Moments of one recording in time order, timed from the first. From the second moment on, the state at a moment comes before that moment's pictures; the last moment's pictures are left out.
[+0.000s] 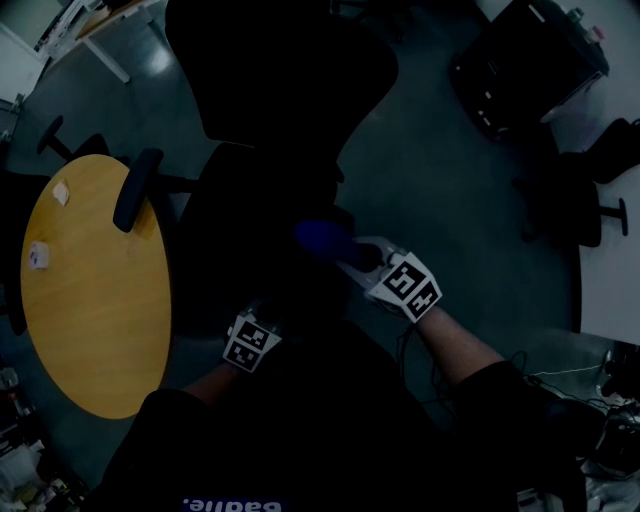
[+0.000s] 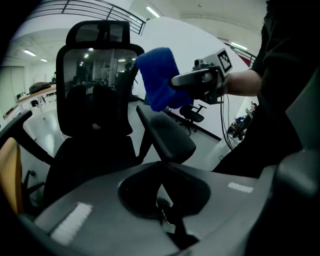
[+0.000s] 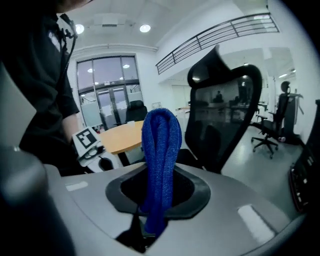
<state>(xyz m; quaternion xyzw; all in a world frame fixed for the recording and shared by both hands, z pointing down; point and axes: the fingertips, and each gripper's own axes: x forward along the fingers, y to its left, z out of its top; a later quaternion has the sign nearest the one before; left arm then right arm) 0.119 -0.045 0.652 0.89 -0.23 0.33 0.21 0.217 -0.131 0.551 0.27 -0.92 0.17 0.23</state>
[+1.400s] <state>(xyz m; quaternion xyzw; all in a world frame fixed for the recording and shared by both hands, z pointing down) 0.104 -0.067 0.658 0.88 -0.28 0.32 0.19 0.218 -0.062 0.624 0.33 -0.85 0.16 0.39</state>
